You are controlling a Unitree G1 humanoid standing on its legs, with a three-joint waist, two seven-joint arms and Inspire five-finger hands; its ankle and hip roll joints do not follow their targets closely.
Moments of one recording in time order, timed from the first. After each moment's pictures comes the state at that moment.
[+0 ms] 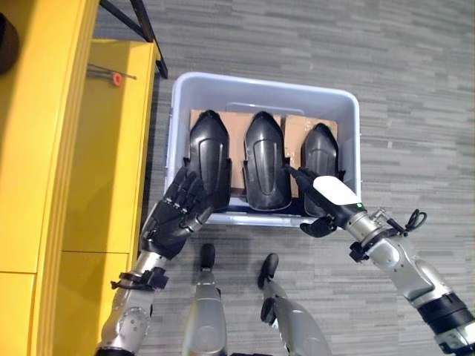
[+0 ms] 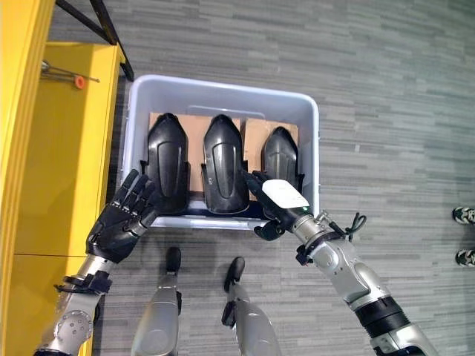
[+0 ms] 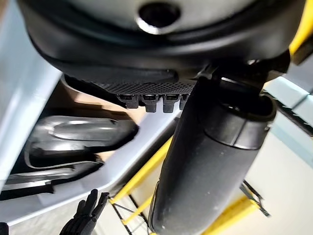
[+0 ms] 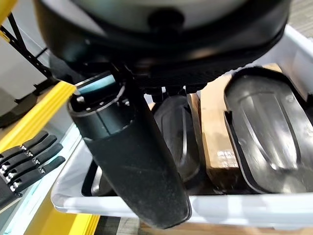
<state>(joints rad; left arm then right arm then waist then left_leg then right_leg) 0.06 0.44 -0.04 0.10 -1.06 -0.18 -0.45 -0.28 -0.70 0.32 0.07 -0.43 -0.24 0.05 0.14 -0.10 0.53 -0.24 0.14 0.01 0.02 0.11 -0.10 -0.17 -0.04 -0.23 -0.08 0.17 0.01</state>
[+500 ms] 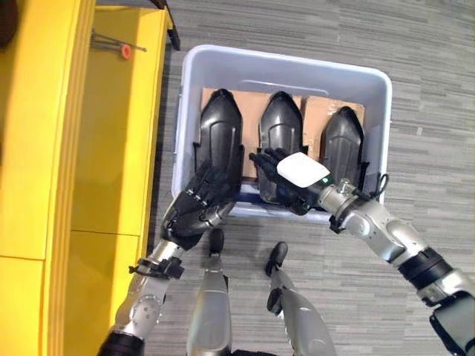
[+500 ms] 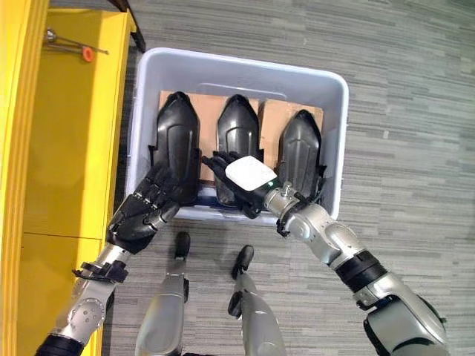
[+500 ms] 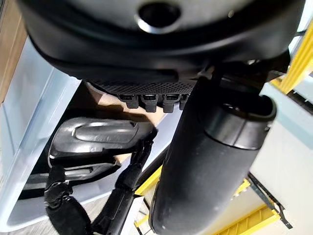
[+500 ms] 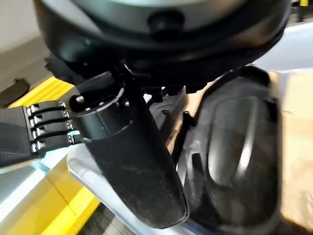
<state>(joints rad) -0.02 0.46 -0.14 0.11 -1.06 -0.17 -0.42 -0.68 -0.70 0.60 0.21 -0.65 -0.26 0.03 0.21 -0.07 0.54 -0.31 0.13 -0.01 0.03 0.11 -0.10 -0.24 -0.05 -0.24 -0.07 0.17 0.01</state>
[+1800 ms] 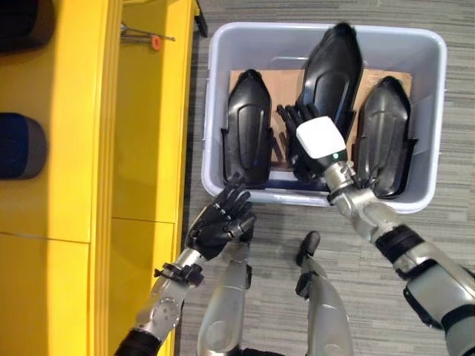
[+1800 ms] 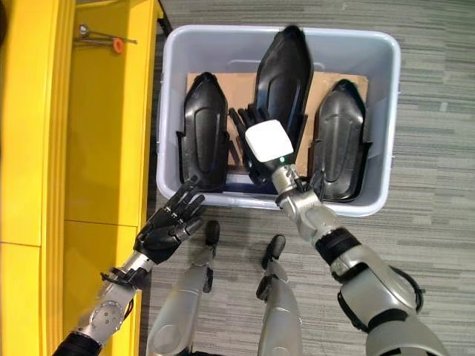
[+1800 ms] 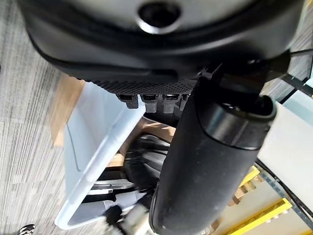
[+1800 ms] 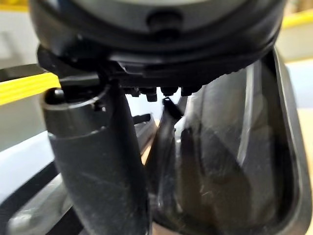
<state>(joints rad) -0.06 0.39 -0.28 0.20 -1.06 -0.13 -0.47 -0.95 -0.57 0.71 0.69 -0.82 0.03 -0.45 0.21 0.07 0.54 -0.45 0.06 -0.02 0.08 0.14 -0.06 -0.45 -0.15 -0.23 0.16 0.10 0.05</state>
